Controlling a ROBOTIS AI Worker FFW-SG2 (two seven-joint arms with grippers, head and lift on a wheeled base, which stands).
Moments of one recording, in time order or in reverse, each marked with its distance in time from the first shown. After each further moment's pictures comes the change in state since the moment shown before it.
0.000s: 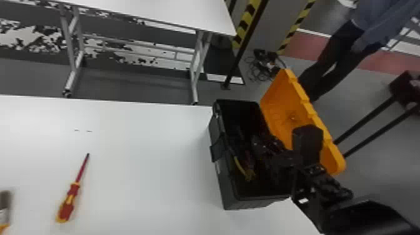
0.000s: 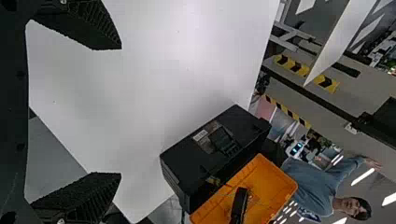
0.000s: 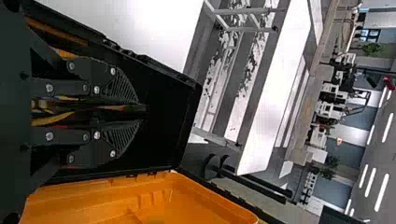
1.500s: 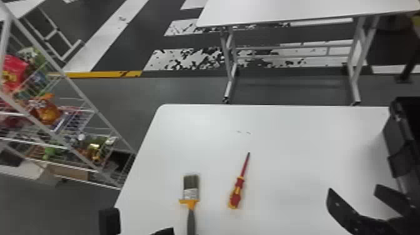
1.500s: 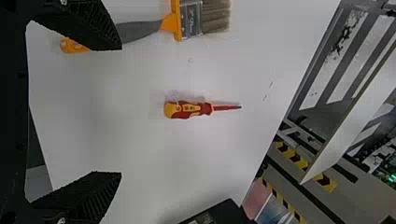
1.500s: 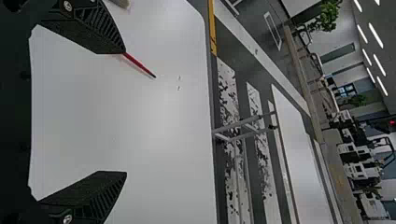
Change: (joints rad) left arm -0.012 -0.026 0.264 0.035 0.128 0.181 0.161; right arm 0.156 0.215 0.281 -0.112 -0.159 0.032 0.083
